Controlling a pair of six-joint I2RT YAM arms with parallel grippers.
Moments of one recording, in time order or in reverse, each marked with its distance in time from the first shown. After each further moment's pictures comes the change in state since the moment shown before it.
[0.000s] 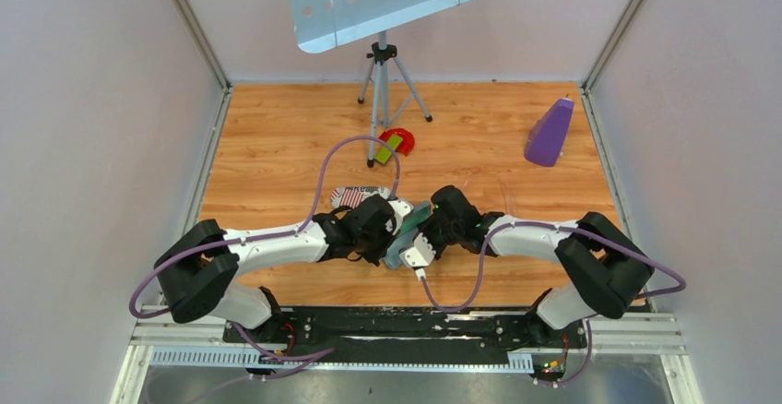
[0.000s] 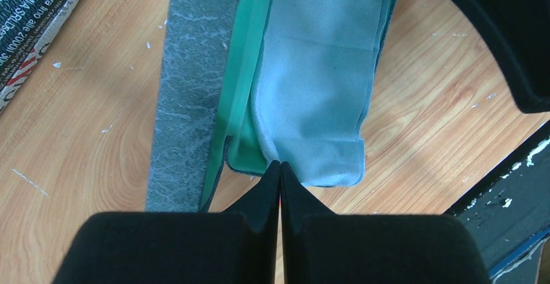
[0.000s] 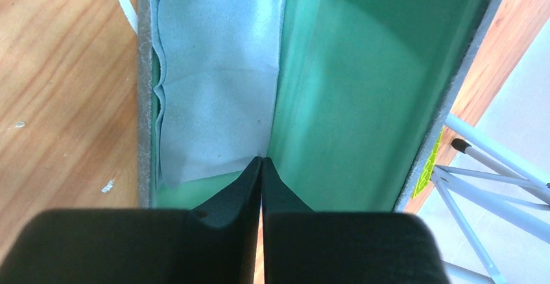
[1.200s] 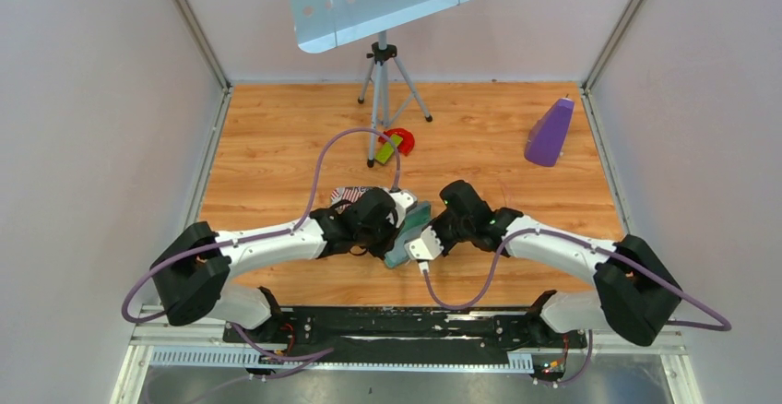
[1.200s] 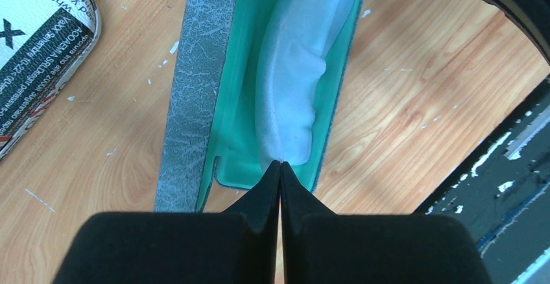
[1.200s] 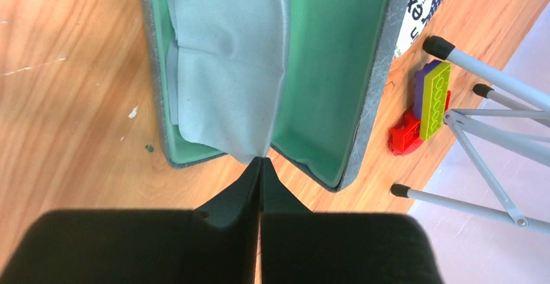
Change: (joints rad) left arm 0.001 -0.014 0.054 -0.003 0.031 -0.020; right arm -0.006 -0.172 0.048 -0.240 0.090 0.118
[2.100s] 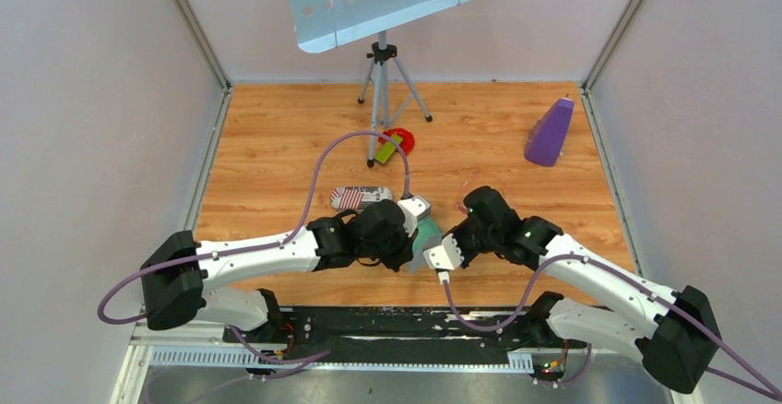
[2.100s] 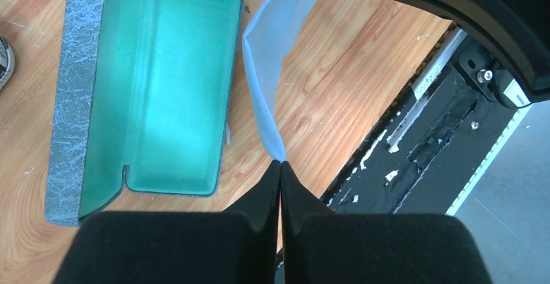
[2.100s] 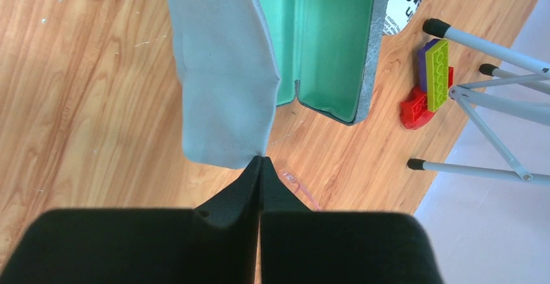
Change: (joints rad) left arm -0.168 -0.095 0.051 -0.002 -0.023 -0.146; right arm 0.000 -0.325 0.000 -0.320 -0.036 0.089
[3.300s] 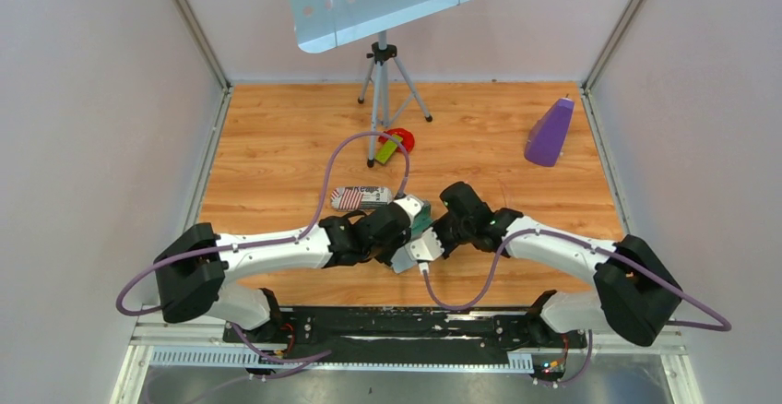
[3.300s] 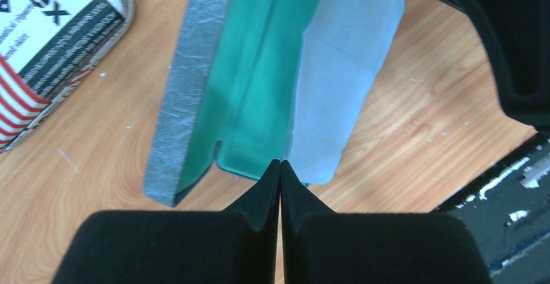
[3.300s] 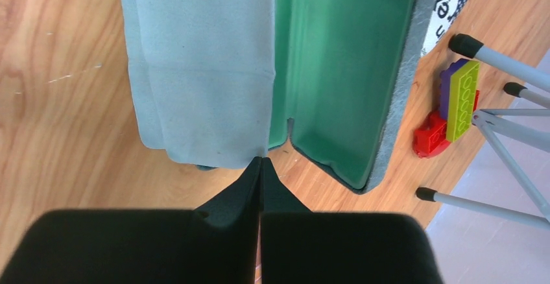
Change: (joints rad) left arm 0.010 0.088 0.003 -0.079 -0.239 0.035; right arm 0.000 0.296 -0.012 0.263 0.020 -0.037
